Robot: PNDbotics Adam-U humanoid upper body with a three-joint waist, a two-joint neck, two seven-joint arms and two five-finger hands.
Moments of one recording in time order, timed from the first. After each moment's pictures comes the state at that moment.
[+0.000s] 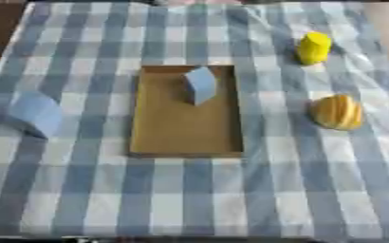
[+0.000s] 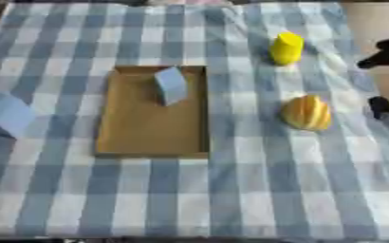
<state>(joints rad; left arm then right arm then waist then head) -0.18 0.41 0.09 -1.98 0.05 -0.14 0.33 -0.13 -1.06 -0.01 -1.99 0.34 -0.15 0.32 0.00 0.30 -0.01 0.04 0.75</state>
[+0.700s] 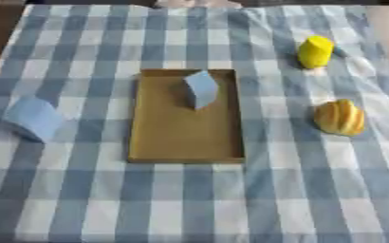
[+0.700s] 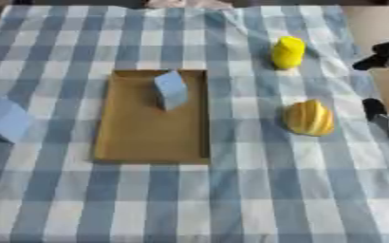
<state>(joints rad) -0.18 0.41 0.10 -1.98 0.04 -0.14 0.33 -0.18 -1.06 0.02 -1.98 0.36 -0.09 0.34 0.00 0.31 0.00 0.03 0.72</state>
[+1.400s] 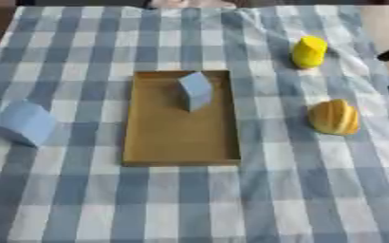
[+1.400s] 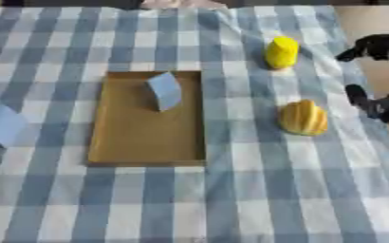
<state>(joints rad) -0.19 0.41 0.07 -1.98 0.05 -0.13 0.31 -0.41 -1.07 0.17 -1.76 0.40 -0.08 0.43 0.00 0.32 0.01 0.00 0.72</state>
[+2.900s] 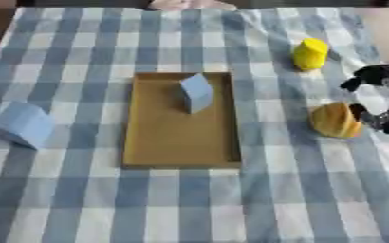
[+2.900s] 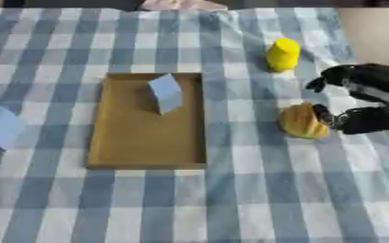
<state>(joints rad) -0.20 0.40 0.06 -1.98 0.07 -0.12 0.29 -0.46 -0.95 0.28 -1.65 0.52 -0.16 0.47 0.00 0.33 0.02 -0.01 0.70</state>
